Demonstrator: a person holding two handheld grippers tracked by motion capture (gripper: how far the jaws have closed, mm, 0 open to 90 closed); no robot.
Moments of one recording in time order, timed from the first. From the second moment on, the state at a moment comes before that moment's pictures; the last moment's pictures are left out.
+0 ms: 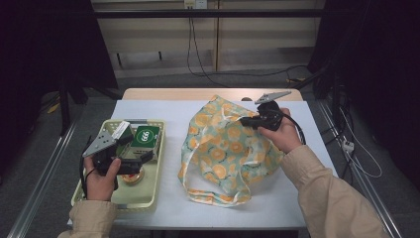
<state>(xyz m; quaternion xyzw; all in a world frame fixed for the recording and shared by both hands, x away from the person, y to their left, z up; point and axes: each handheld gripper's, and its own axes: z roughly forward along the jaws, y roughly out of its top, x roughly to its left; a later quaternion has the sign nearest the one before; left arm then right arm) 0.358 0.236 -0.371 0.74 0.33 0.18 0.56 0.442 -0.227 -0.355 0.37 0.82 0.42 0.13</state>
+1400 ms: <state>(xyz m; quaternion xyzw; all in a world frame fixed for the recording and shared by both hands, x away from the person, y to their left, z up) 0.369 0.249 -0.405 0.80 0.34 0.16 0.46 0.438 -0.230 -0.368 0.37 0.83 0.40 0.13</state>
